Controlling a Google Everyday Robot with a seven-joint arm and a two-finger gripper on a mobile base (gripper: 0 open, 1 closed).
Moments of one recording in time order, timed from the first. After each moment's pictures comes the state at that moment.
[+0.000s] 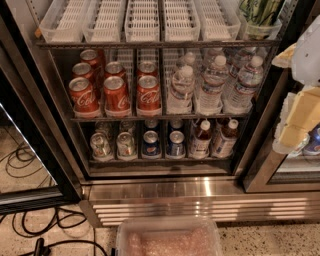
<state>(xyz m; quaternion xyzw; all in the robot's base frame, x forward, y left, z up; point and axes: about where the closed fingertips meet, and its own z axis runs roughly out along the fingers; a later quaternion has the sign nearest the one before) 0.438 -0.217 0.976 -0.60 0.78 -0.03 0.16</state>
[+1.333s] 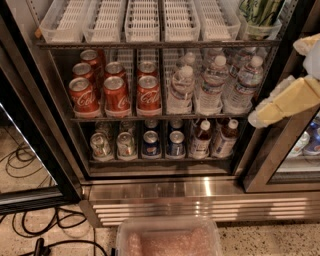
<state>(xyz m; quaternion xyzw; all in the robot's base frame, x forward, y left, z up) 0.472 -0.213 0.999 -0.46 0.81 0.00 0.37</state>
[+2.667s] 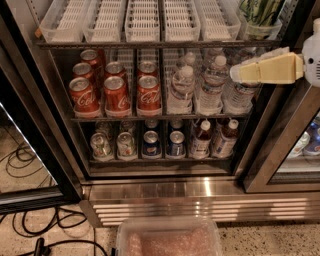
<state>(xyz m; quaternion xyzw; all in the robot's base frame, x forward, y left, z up) 0.517 -0.214 1.046 -0.27 0.77 0.03 0.58</state>
